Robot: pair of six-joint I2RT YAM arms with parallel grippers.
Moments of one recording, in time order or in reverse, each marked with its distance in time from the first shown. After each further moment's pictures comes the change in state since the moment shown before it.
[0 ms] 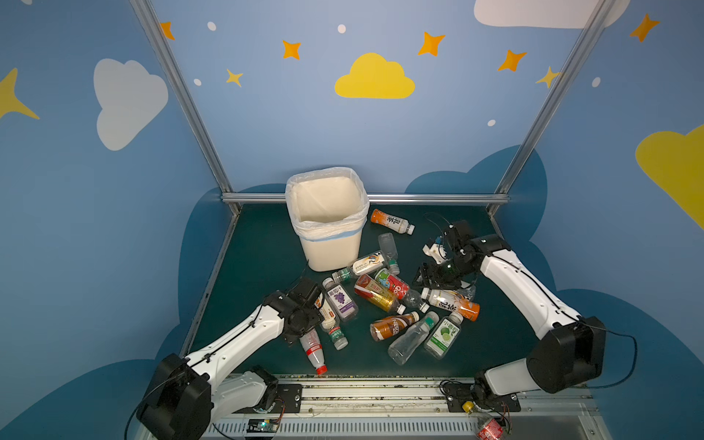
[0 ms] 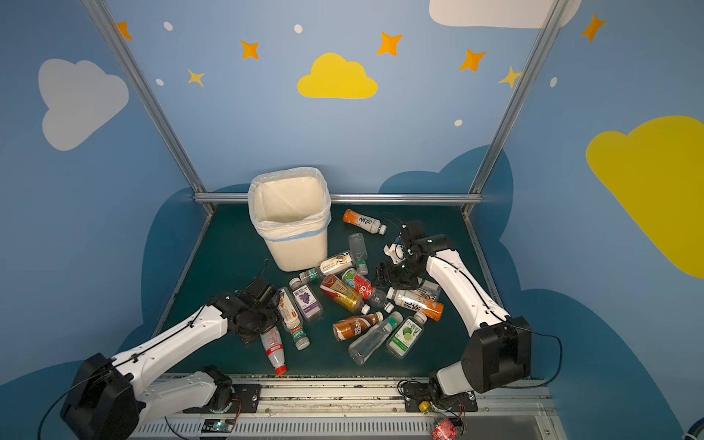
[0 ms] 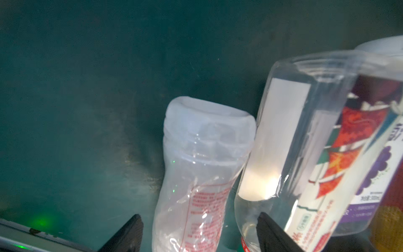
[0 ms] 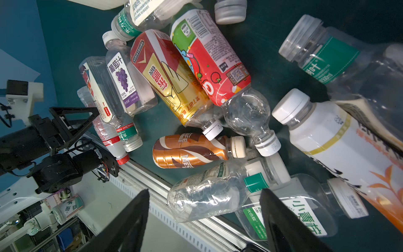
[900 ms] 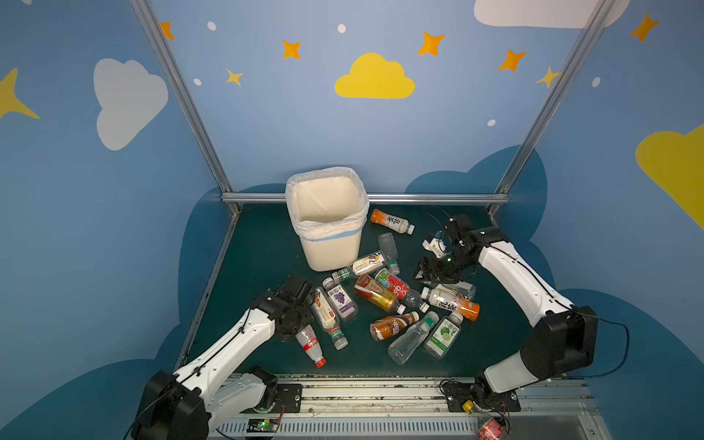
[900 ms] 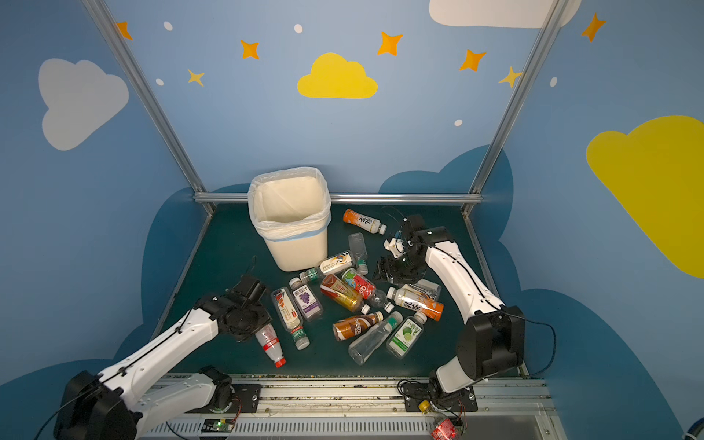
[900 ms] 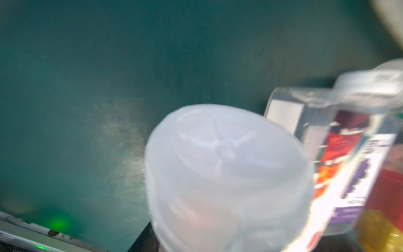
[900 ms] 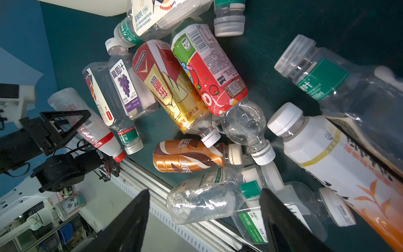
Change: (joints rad) left arm 0.107 -0.144 0.000 -0.069 -0.011 0.061; right arm -0.039 0.079 0.083 -0.035 -0.018 -0.050
